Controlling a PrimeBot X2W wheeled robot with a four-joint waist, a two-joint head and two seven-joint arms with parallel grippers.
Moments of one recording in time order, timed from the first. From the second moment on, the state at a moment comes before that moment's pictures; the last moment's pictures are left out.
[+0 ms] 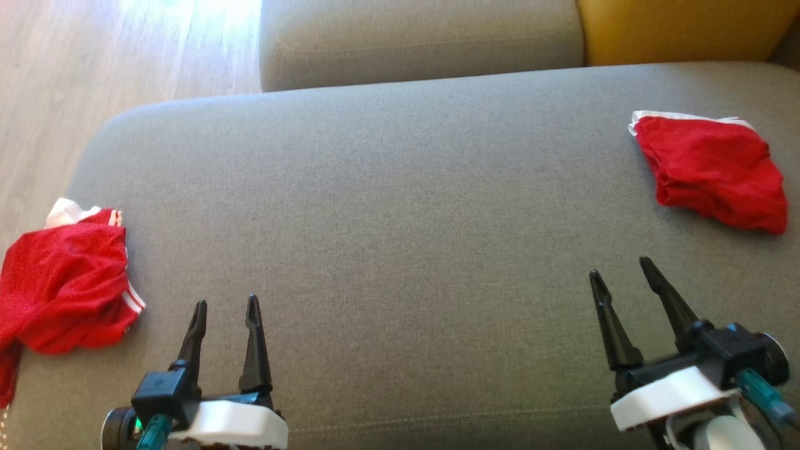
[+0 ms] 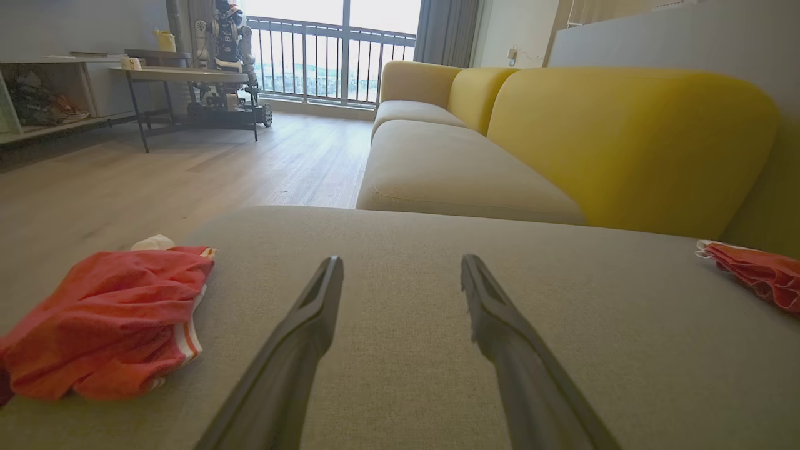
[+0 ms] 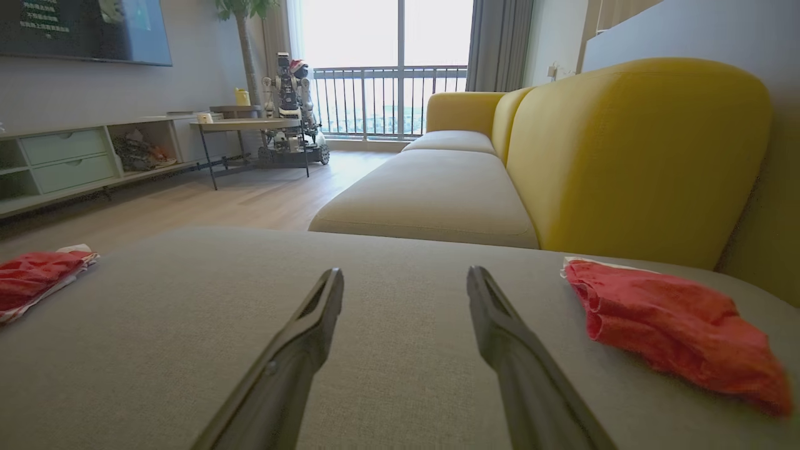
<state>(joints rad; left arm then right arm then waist) 0.15 0.05 -0.21 0.01 -0.19 0.16 -0.26 0.05 -0.05 -0.03 0.07 0.05 0.13 -0.26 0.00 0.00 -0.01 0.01</state>
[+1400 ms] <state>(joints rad) 0.18 0.05 -0.21 0.04 -0.14 0.15 -0.26 0.12 -0.05 0.00 0.08 0.09 0.13 -0.26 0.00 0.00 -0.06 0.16</state>
